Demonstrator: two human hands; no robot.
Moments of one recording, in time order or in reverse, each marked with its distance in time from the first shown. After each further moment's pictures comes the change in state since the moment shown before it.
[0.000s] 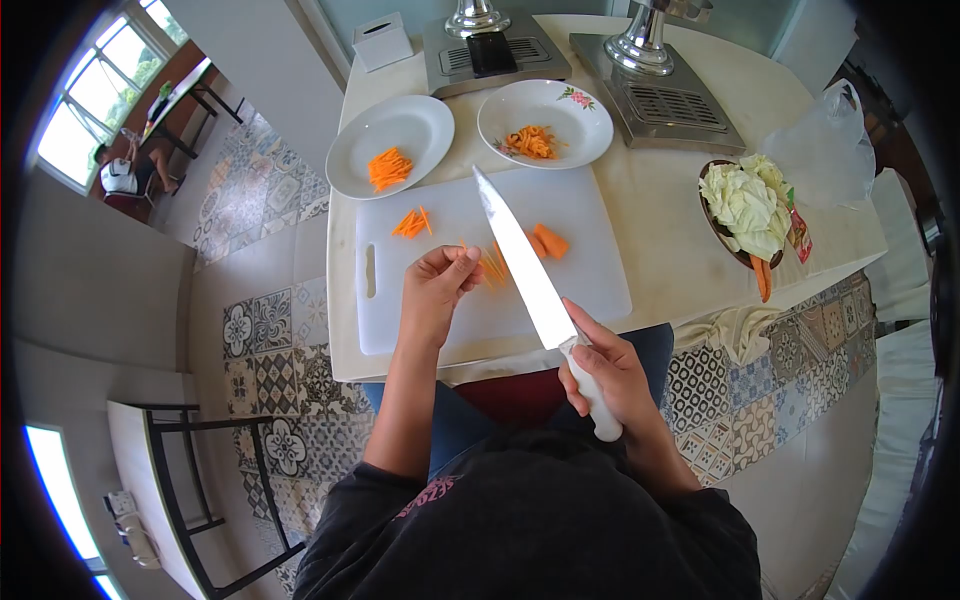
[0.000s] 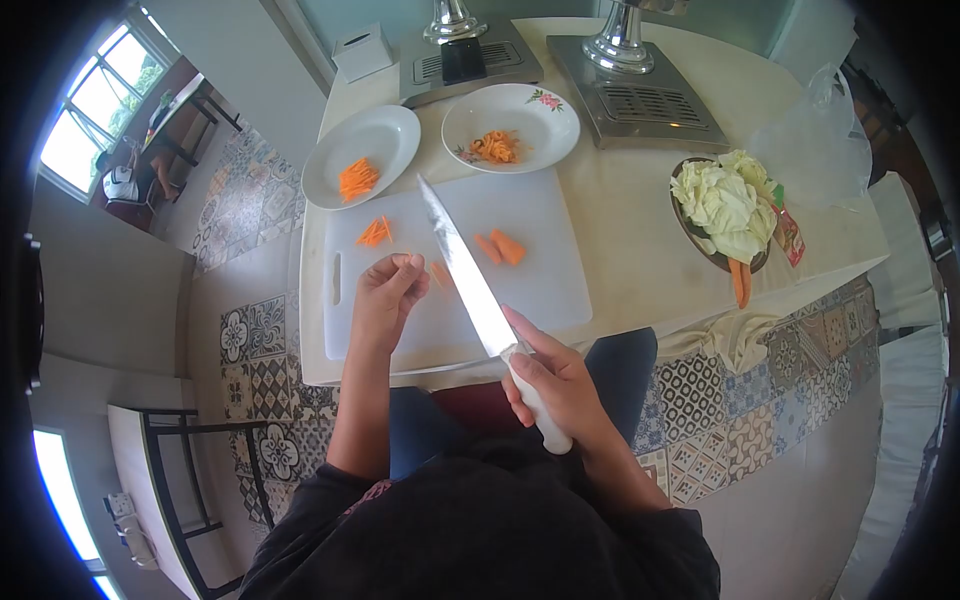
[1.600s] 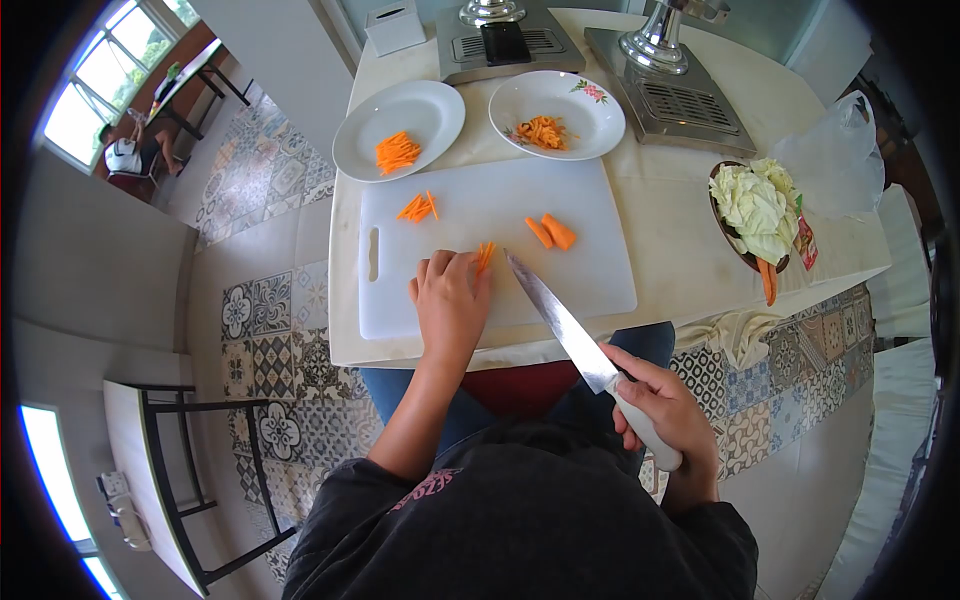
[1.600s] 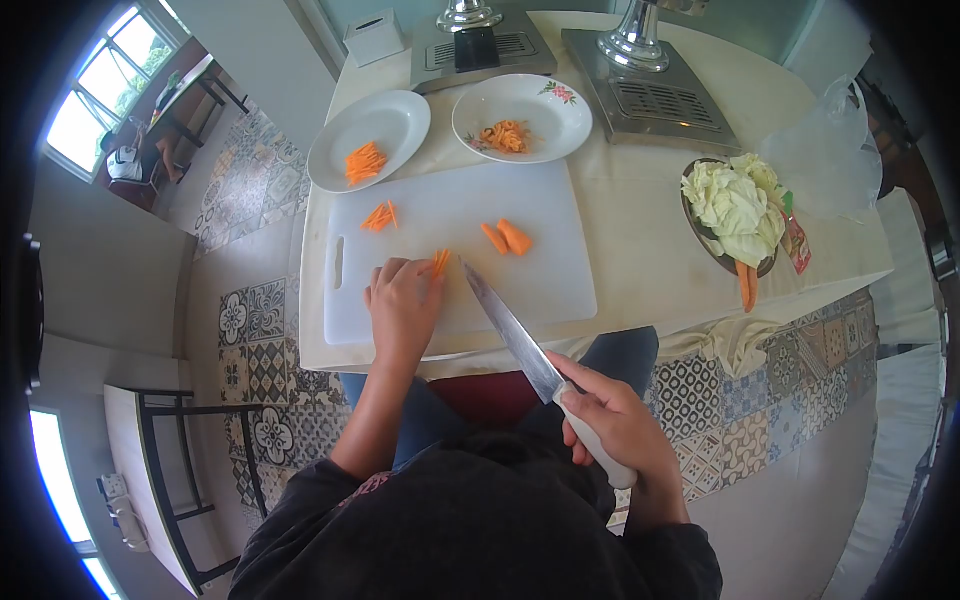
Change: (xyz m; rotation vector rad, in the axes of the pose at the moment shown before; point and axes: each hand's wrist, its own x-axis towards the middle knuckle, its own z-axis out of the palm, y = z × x) left_hand -0.026 -0.027 0.017 1.234 0.351 0.457; right_hand -0.053 -0.047 -0.016 -0.345 0.103 0.405
